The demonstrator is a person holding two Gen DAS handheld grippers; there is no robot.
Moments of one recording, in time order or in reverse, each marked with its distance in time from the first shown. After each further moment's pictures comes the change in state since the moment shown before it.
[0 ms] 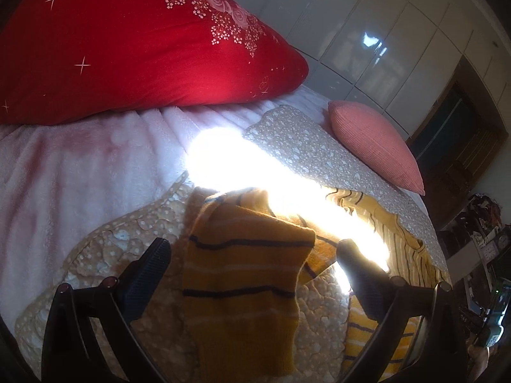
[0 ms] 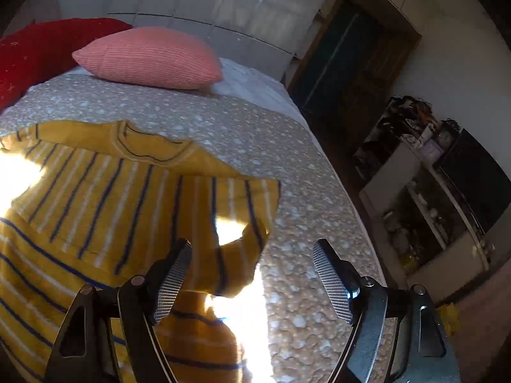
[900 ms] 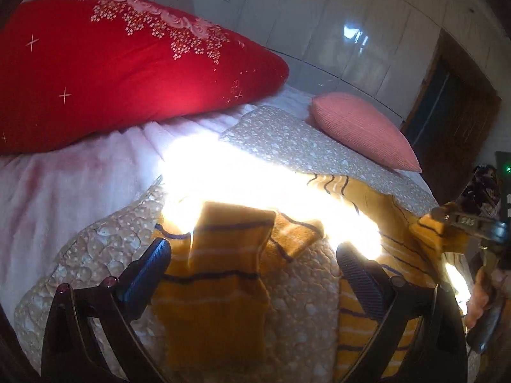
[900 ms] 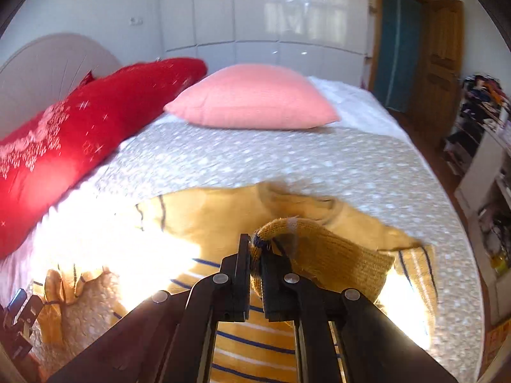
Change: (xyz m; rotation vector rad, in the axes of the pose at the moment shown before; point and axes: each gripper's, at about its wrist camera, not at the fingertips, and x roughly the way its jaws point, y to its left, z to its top) left arm -0.007 -0.030 -0.016 0.116 -0.040 0.028; right arm -0.060 0.162 0.088 0.020 -0.056 0.536
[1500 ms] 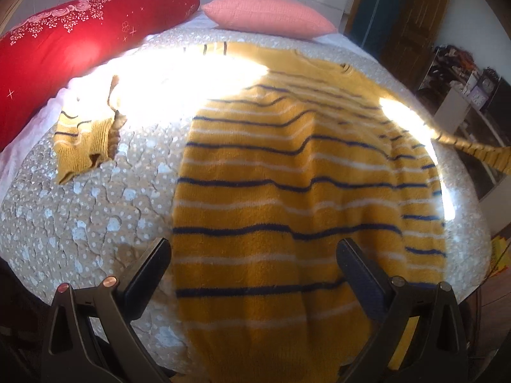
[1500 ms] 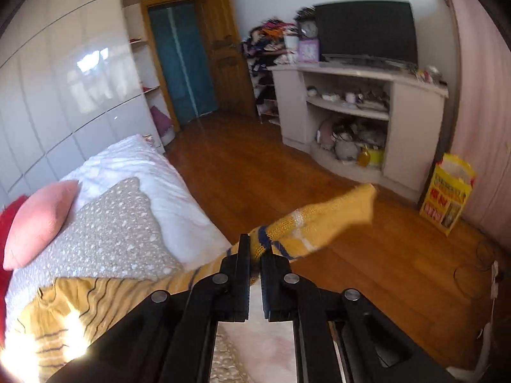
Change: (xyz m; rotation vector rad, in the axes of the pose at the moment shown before) left arm -0.063 -0.128 -0.140 0.355 0.320 -0.094; right arm -0.220 -0.416 -0.137 0.647 -0.215 -0.582
